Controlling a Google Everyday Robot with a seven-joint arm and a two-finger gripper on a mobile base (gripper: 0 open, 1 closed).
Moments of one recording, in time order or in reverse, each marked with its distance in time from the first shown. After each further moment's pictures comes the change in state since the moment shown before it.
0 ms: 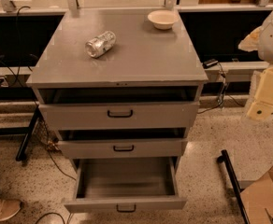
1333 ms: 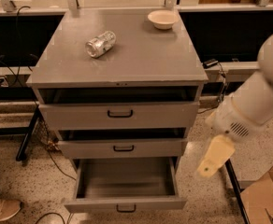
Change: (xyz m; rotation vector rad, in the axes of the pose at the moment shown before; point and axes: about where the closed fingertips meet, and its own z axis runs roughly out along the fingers) arm -0.001 0.085 0.156 -0.303 -0.118 0.251
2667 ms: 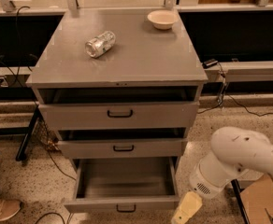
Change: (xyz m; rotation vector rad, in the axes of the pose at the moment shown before) arm 0.077 0.028 0.202 -0.123 0.081 0.180
